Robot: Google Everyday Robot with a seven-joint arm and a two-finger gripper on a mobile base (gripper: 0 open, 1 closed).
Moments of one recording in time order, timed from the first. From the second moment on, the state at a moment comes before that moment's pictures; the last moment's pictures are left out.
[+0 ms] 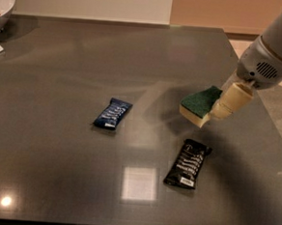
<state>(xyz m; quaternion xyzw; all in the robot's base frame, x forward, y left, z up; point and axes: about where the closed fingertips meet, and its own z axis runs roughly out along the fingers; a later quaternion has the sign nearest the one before) 0.491 -0.189 0.915 -0.51 0.84 0.09 0.14</state>
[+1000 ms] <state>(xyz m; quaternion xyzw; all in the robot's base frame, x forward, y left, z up) 0.480 -0.195 0.912 -0.50 0.85 0.10 0.14</state>
